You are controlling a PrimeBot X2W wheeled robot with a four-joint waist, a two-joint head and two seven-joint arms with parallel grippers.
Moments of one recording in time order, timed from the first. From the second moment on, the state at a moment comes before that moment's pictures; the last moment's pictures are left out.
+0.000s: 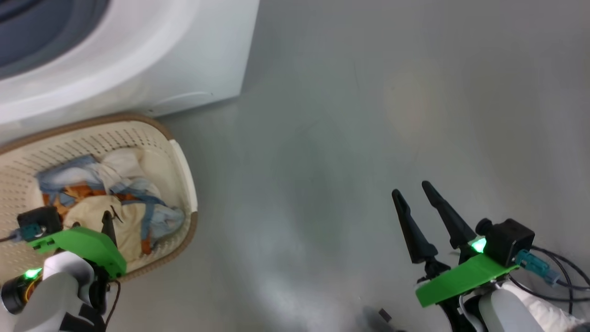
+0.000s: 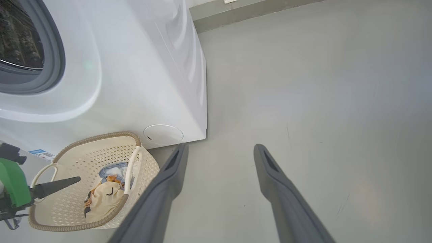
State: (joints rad) left arm -0.70 0.14 0.08 1.20 -0.29 -0.07 -0.16; right arm -0.20 -0.13 0.22 0.16 0.43 0.13 -0.25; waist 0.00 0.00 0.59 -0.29
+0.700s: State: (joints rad) left arm -0.86 0.21 0.09 1.28 -0.33 -0.03 -0.06; right arm -0.27 -0.13 0.24 0.14 0.43 0.13 -0.25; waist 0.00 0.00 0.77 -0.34
